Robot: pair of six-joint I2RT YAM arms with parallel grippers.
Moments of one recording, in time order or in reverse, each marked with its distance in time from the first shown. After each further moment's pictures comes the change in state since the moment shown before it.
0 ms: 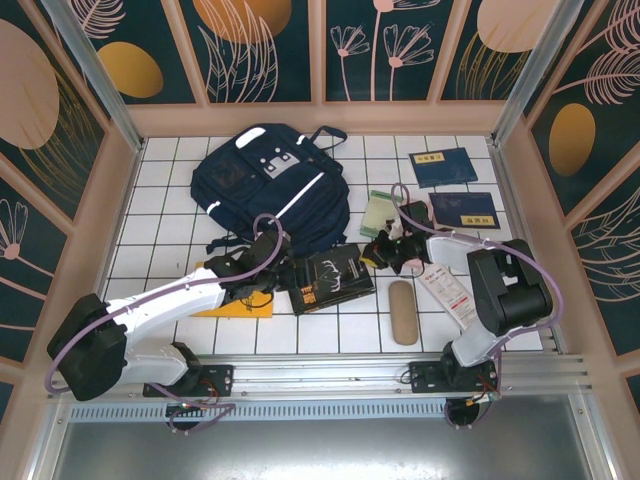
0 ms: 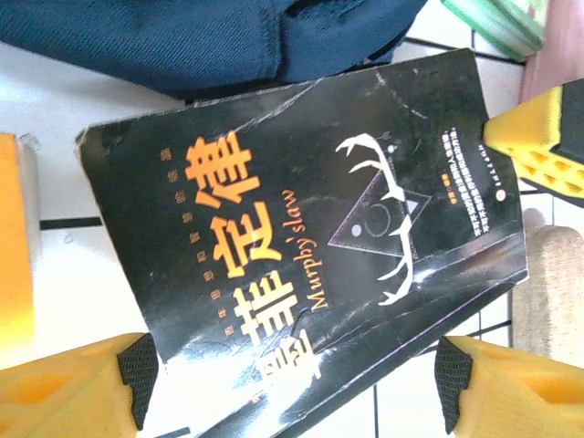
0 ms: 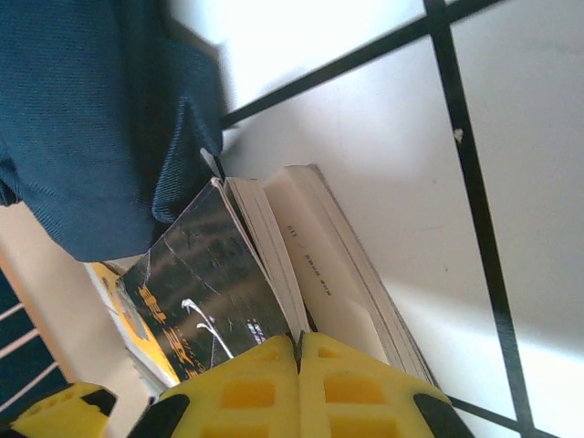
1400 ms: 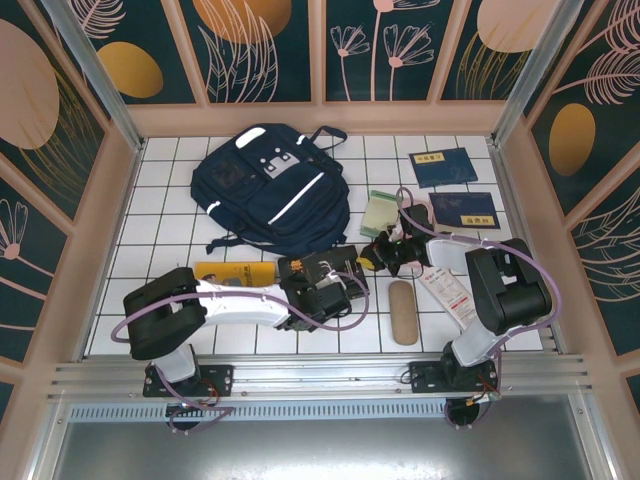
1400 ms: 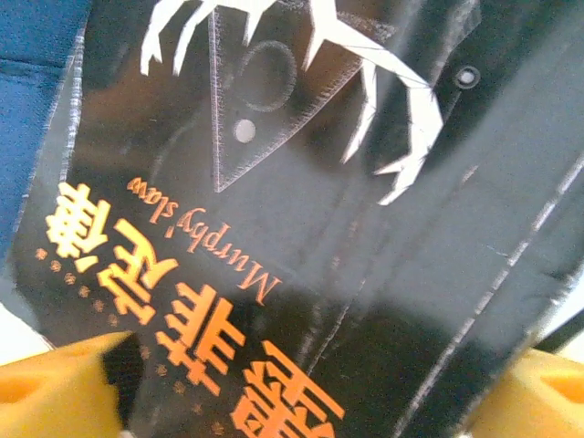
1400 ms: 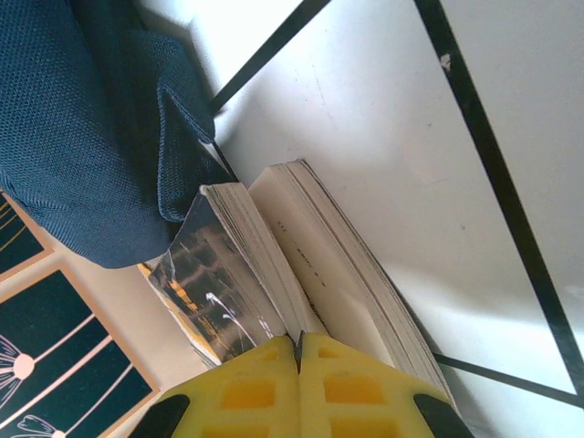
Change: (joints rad) left arm -0.386 0.404 0.160 -0.126 -0.587 0.698; right arm -0.002 0.002 -0.030 0.061 -0.056 0.188
